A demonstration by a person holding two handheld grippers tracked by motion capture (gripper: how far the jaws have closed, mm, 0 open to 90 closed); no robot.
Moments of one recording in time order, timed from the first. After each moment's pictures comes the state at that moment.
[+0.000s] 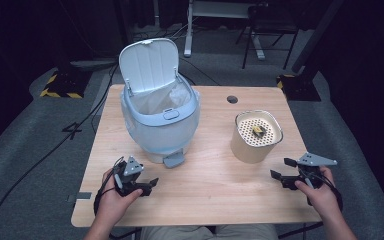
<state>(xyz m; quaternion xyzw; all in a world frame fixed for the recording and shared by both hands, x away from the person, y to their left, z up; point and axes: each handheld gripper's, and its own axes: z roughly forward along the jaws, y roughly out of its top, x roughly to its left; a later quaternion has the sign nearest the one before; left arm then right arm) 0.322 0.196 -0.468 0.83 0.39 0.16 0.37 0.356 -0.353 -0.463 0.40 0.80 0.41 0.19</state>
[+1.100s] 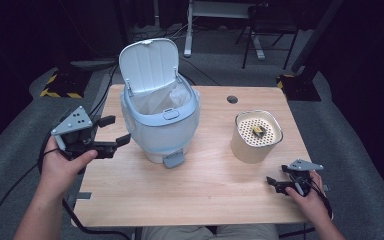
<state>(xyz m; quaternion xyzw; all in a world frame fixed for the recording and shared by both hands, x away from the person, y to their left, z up) 0.334 0.267 -0.296 0.77 0.32 0.20 0.52 0.360 -0.350 -0.504 0.43 0.81 0.35 0.19</state>
